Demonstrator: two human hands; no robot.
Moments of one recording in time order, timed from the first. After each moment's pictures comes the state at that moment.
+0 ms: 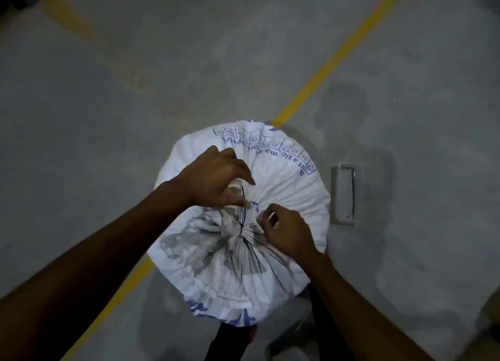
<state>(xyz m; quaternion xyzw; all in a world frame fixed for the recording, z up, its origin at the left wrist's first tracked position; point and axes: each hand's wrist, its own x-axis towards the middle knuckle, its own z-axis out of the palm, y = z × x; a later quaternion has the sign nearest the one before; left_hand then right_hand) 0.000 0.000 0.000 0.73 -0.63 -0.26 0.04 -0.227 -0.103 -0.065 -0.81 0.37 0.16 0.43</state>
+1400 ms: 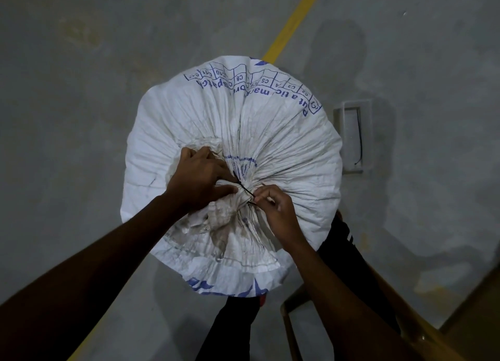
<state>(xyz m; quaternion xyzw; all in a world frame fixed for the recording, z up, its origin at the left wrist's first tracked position) -0.070 0.062 -0.128 0.79 -0.54 -0.27 0.03 -0.279 -0.030 -0.186 -0.55 0.41 -0.08 0.72</state>
